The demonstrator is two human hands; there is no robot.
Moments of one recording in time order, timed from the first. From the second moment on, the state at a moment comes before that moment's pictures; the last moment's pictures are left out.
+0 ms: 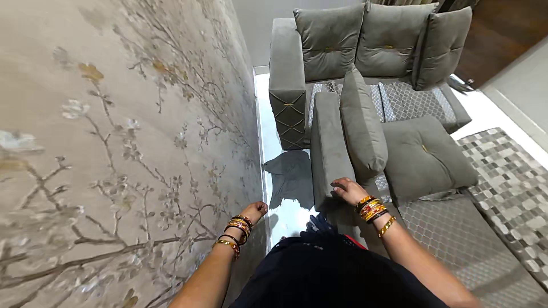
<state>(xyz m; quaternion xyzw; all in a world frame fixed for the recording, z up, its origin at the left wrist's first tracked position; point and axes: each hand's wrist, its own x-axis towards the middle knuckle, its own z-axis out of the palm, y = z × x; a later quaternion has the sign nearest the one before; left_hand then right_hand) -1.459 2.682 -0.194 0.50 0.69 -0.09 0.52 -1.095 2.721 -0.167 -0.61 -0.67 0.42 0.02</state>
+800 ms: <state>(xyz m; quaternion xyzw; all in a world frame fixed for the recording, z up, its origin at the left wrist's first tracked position) -1.546 2.808 -0.227 0.41 0.76 0.01 0.51 -1.053 2.730 -0.120 -0.64 -0.54 0.54 0.07</state>
